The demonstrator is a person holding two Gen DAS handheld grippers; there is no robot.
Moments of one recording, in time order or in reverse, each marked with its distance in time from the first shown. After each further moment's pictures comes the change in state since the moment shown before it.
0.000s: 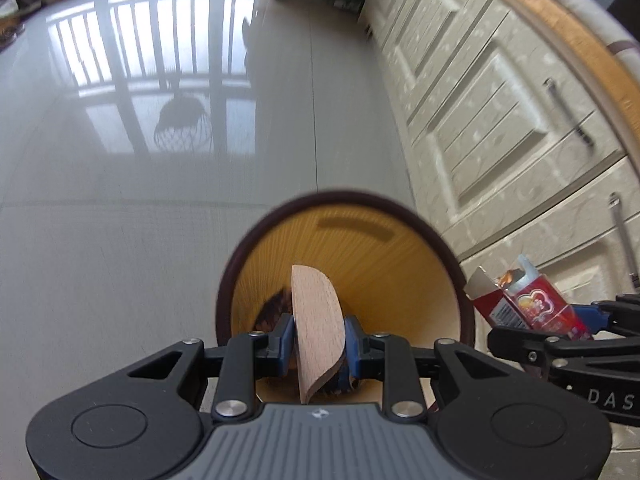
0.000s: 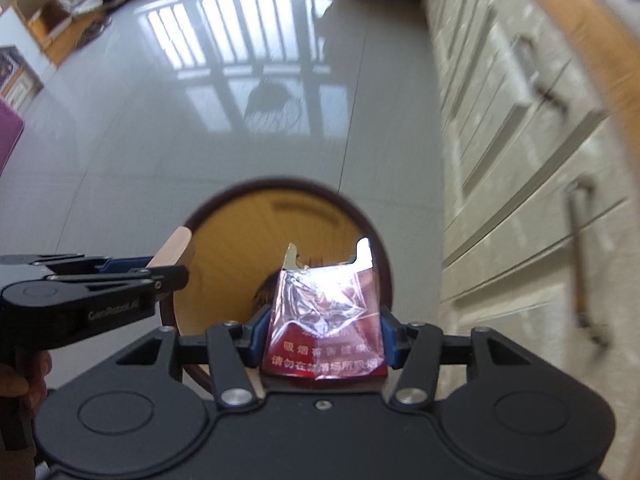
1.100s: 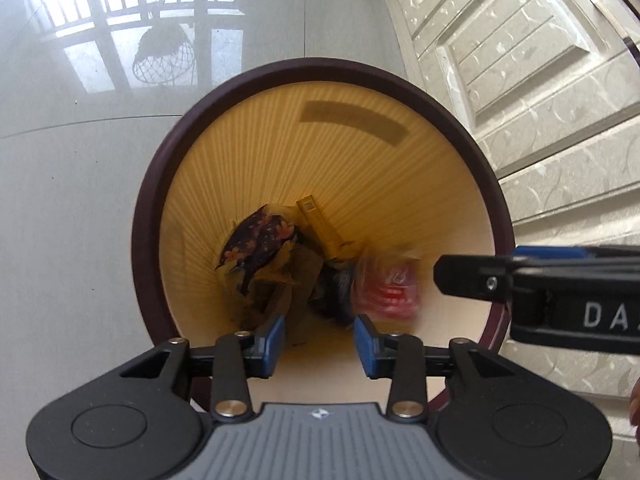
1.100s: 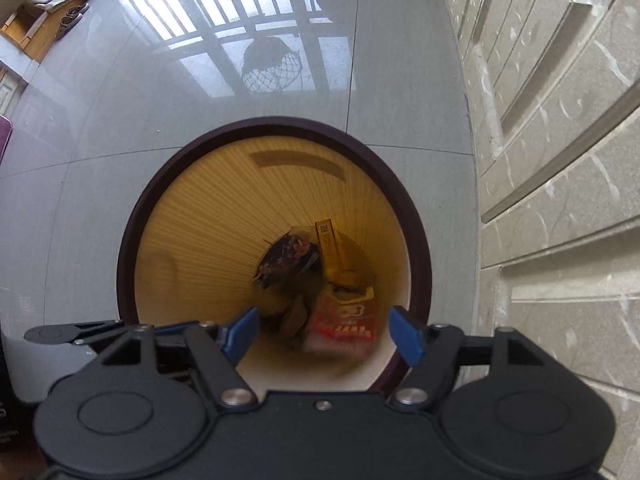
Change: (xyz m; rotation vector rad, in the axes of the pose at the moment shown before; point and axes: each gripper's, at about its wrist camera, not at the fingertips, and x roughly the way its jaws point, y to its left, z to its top) left arm 0.078 -0.002 -0.029 -0.007 0.197 -0.034; right arm 0.089 -0.014 0.006 0.088 0.125 0.062
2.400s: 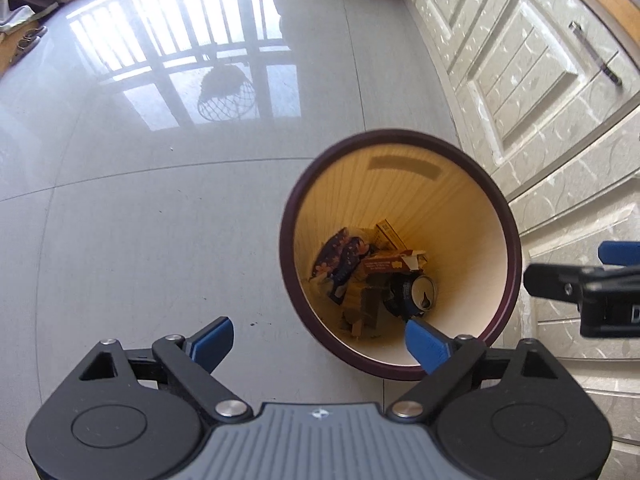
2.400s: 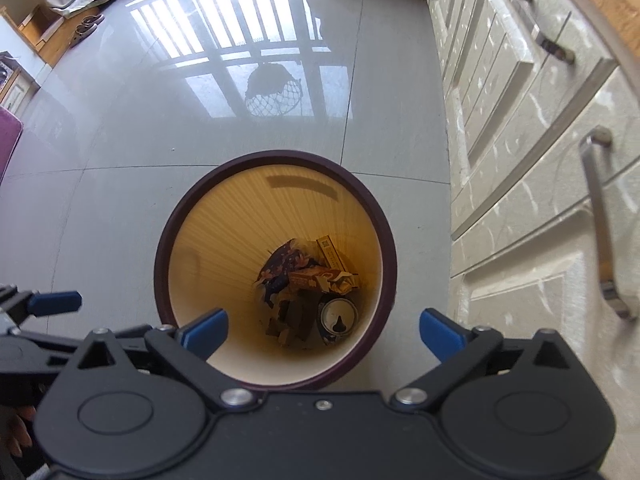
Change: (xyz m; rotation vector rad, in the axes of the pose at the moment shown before) left arm -0.120 0.001 -0.013 0.040 -0.082 0.231; right arm -0.077 0.005 -0.021 -0.045 -0.085 -0.031
